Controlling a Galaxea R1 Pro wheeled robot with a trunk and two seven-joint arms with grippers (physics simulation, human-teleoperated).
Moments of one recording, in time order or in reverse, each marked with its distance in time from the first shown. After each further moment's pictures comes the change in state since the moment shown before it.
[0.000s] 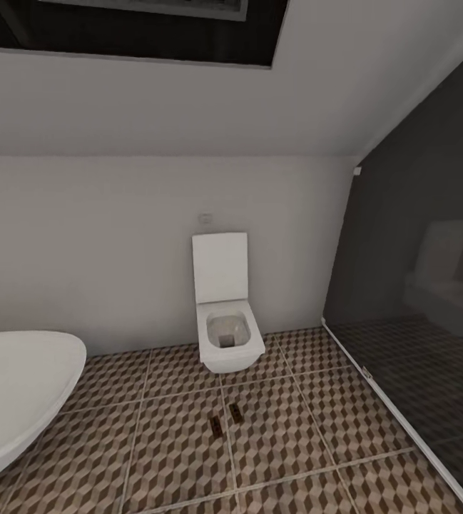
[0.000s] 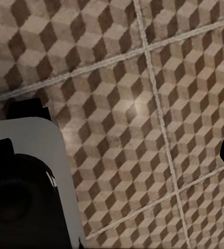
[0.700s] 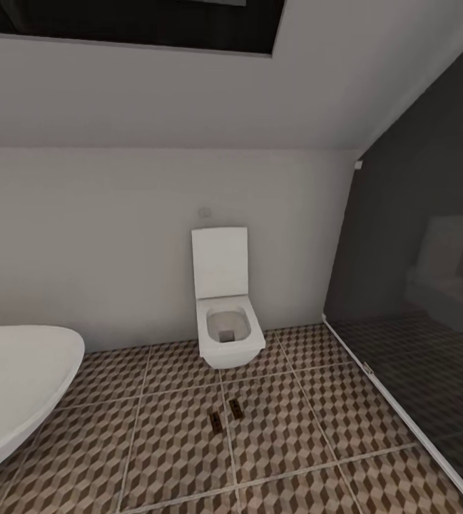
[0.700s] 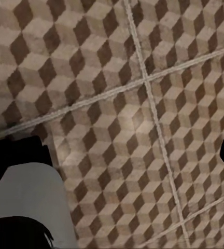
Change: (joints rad) left arm -0.055 0.003 0.000 0.000 0.000 -0.002 0.000; right arm -0.052 -0.019 0.000 -0.021 0.006 0.000 -0.006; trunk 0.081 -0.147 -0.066
